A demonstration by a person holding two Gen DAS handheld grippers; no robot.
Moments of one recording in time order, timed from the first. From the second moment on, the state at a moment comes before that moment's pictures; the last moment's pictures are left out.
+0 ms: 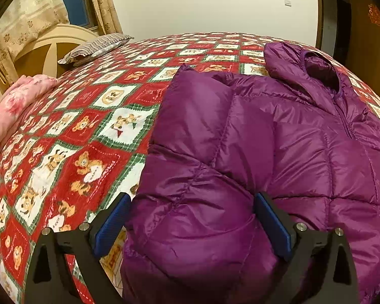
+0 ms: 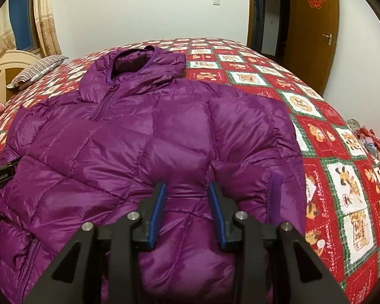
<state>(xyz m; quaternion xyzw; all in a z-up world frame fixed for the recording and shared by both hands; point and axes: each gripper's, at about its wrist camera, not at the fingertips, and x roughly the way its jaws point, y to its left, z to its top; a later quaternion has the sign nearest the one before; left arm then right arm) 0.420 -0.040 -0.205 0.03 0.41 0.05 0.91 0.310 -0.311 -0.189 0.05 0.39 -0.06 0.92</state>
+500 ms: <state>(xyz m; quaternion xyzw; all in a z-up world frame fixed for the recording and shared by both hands) 0.459 -0.027 -0.145 0.05 0.36 0.06 0.93 0.323 -0.272 -0.133 0.03 0.35 -0.02 0.94</state>
